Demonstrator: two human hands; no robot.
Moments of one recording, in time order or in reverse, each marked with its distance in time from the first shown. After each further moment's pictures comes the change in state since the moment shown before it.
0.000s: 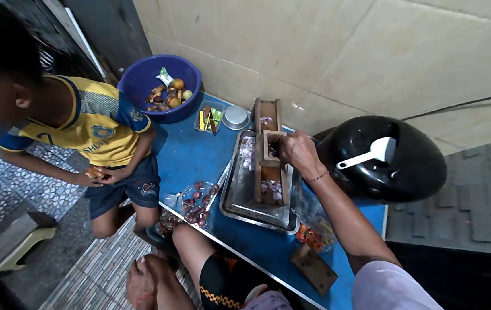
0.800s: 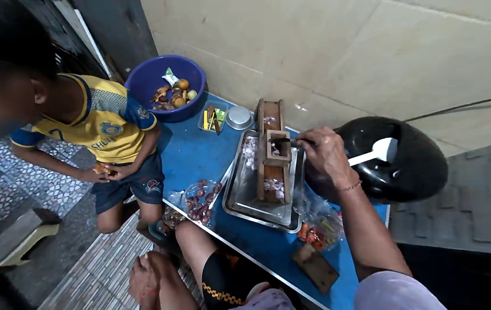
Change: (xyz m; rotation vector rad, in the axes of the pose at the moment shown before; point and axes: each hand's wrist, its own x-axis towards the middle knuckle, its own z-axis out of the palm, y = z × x) left_hand 0.000 -0.003 -0.001 -0.026 0.001 -0.007; right_hand -0.036 0.012 -0.052 0.271 0.222 -0.112
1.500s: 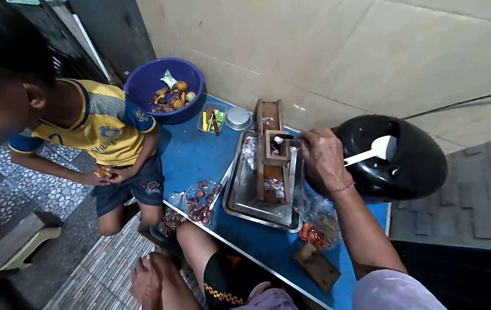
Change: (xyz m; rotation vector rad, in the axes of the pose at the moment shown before) left_hand -0.001 0.001 0.001 0.014 -0.002 0.005; right_hand -0.004 -0.008 0.009 -0.145 0.033 0.092
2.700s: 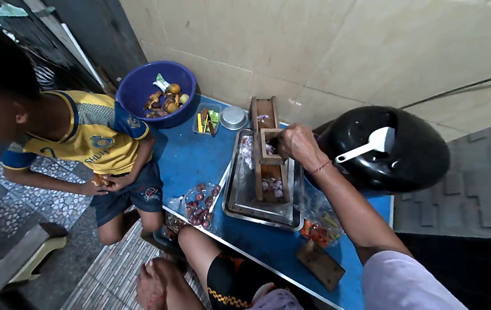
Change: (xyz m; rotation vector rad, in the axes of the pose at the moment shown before) left_hand 0.000 -0.001 0.004 0.028 0.015 0.034; right_hand 0.041 0.006 0.039 -0.105 -0.364 0.054
